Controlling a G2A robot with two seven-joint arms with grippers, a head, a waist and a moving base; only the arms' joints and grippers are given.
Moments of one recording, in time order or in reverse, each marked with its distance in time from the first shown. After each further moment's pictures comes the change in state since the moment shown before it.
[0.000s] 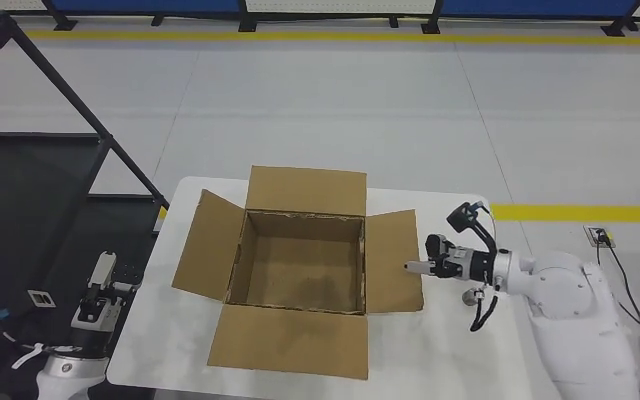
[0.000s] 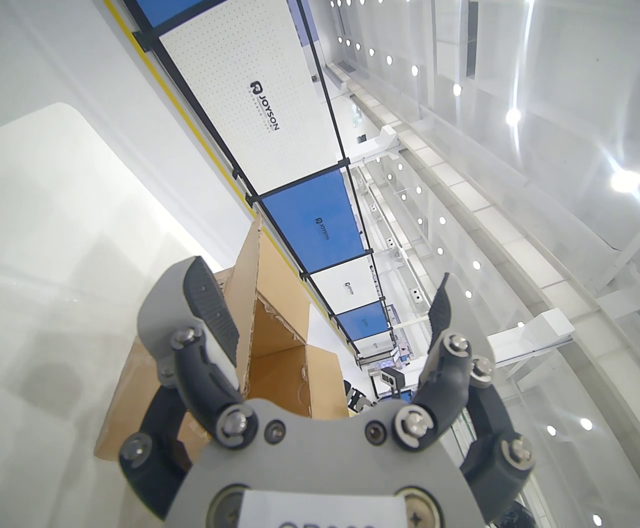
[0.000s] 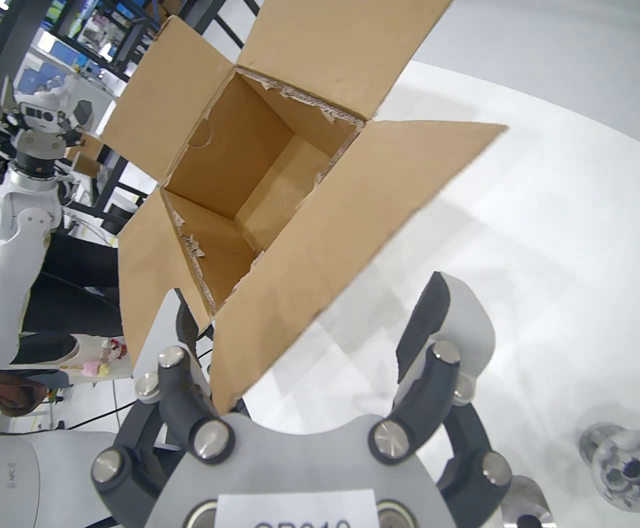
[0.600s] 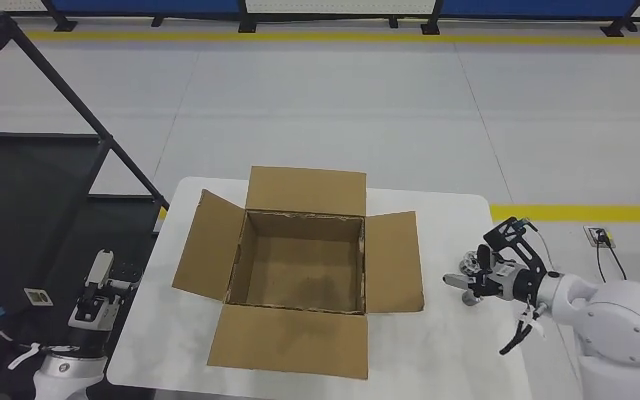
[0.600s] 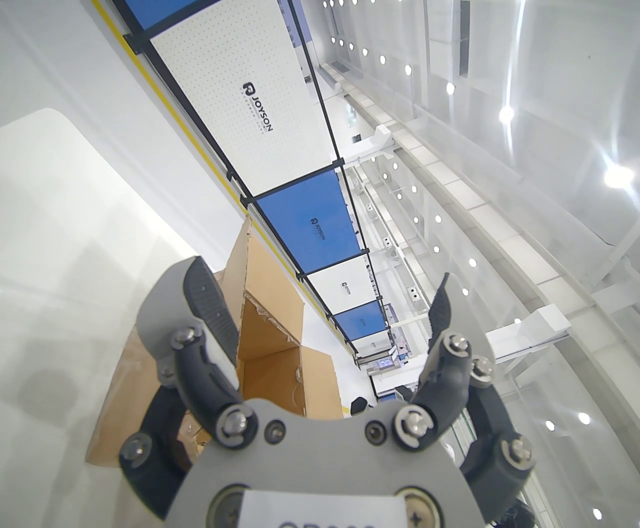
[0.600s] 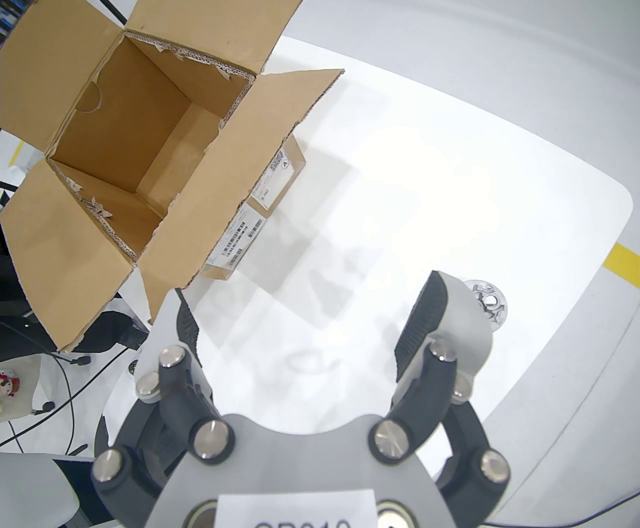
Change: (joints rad) left arm -0.003 0.002 -0.003 -0.015 -0.004 0.002 0.000; right arm -0.207 0.039 0.189 -0.295 -0.199 0.074 0.036
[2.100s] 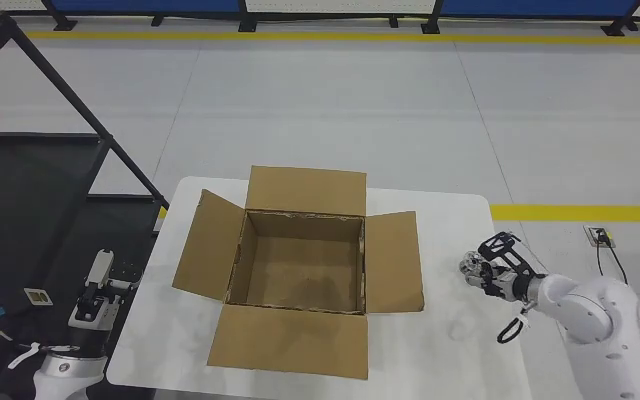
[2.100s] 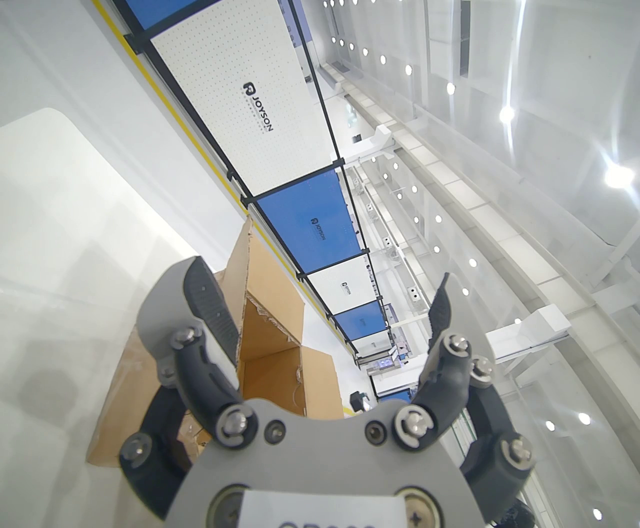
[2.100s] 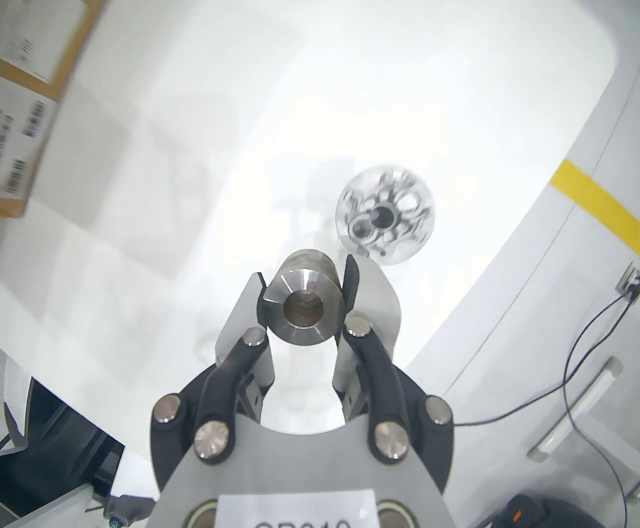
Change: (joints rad) left arm 0.000 0.000 0.000 0.000 0.000 0.000 0.000; right arm 0.079 0.062 -0.079 0.293 -0.337 -0.135 -0.197
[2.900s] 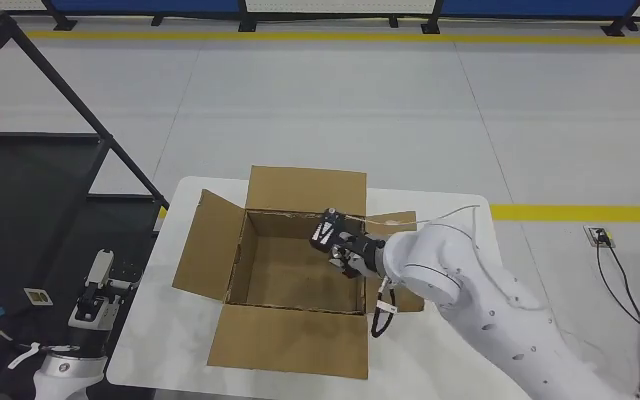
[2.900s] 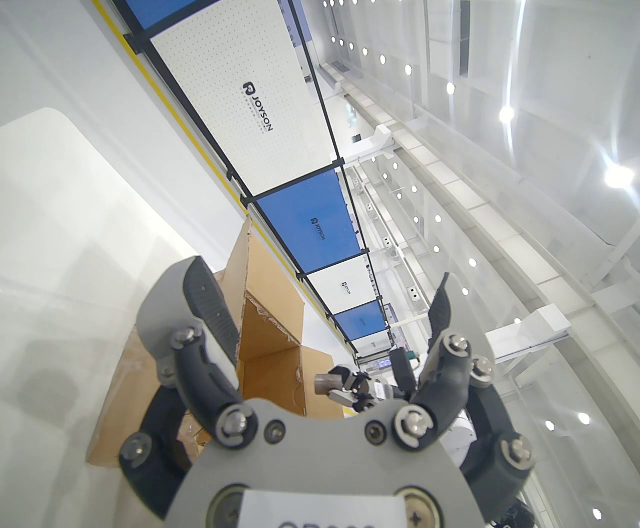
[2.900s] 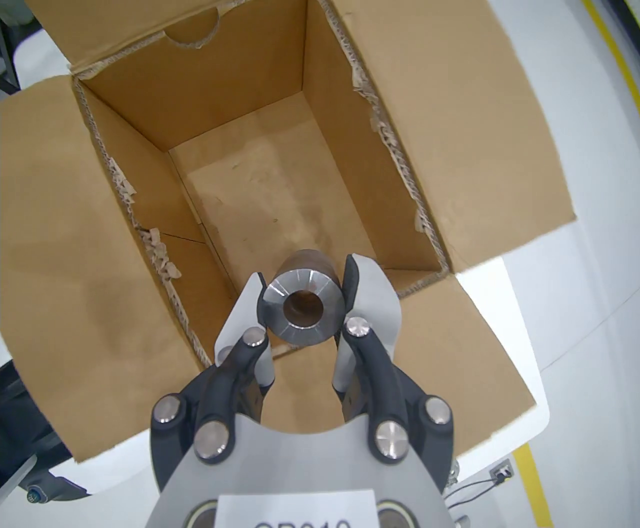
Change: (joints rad) left arm 0.000 0.000 0.000 0.000 0.000 0.000 0.000; right arm 0.608 -0.168 -0.938 -0.086 0.082 0.354 0.143
